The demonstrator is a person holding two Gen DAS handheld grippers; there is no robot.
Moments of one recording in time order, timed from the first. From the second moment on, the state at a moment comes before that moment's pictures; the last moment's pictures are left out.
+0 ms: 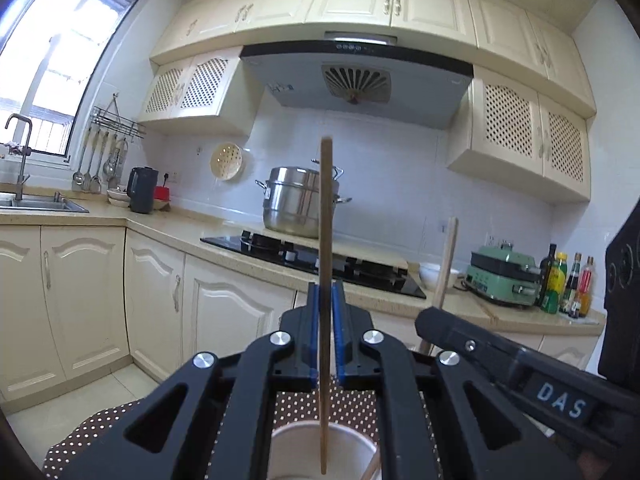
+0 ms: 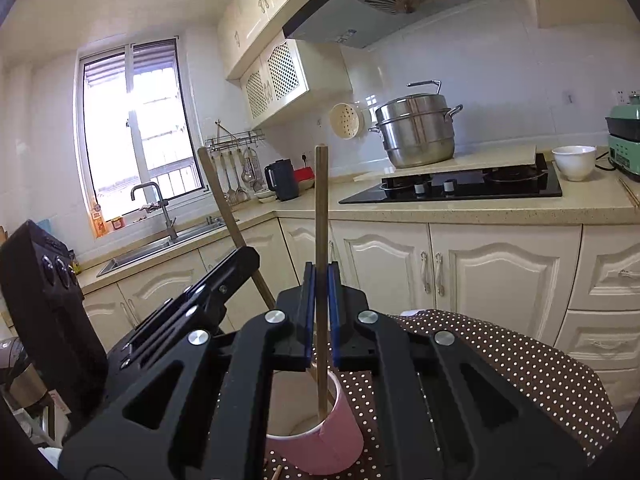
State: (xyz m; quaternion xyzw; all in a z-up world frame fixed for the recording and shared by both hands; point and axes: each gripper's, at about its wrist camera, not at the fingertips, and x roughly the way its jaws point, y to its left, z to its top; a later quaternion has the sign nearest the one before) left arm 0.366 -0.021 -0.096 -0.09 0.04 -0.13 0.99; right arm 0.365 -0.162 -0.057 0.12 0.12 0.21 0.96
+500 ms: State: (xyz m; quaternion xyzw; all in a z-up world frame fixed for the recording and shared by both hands) left arm 0.320 0.001 -0.077 -0.11 0.09 -0.14 0.98; right arm 0.331 -0.185 -0.035 0.15 0.10 0.18 0.97
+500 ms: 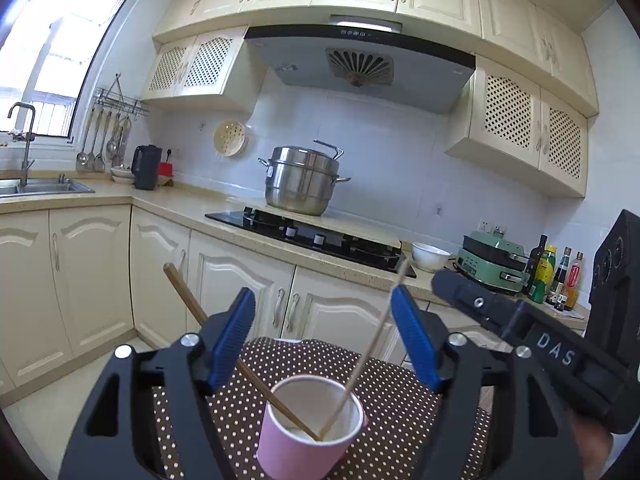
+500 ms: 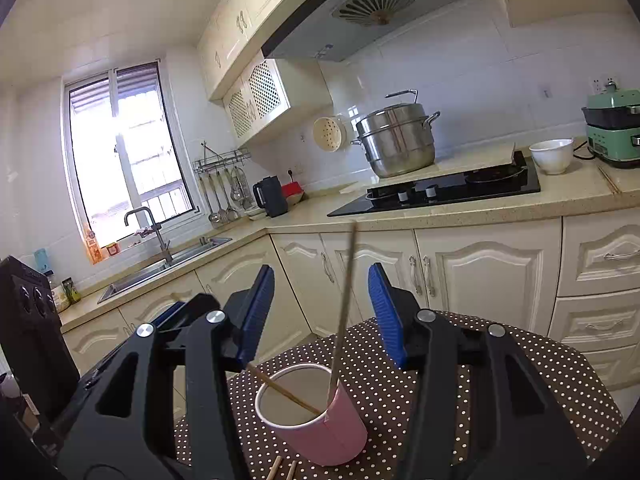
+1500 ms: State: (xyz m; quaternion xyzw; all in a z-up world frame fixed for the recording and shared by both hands) left arm 0.248 0.056 -0.215 -0.09 0.49 -0.08 0.87; right arm 0.259 -0.158 -0.125 0.02 0.34 0.23 0.91
